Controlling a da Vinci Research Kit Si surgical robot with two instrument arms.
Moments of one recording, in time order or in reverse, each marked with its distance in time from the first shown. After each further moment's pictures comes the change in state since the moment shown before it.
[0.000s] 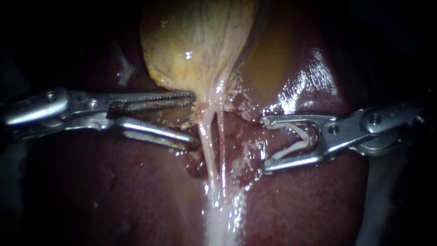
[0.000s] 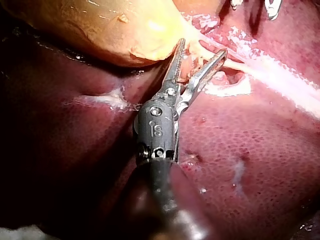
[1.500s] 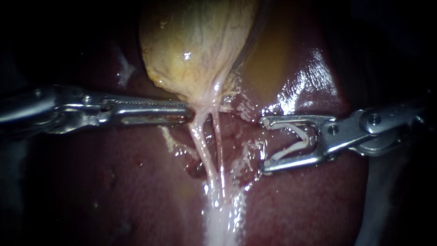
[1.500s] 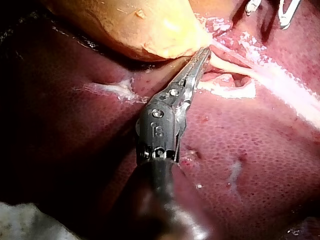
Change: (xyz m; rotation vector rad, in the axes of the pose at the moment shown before) right arm 0.000 0.000 0.000 0.000 0.000 0.000; left arm 0.001 0.001 -0.005 -0.028 -0.077 -0.127
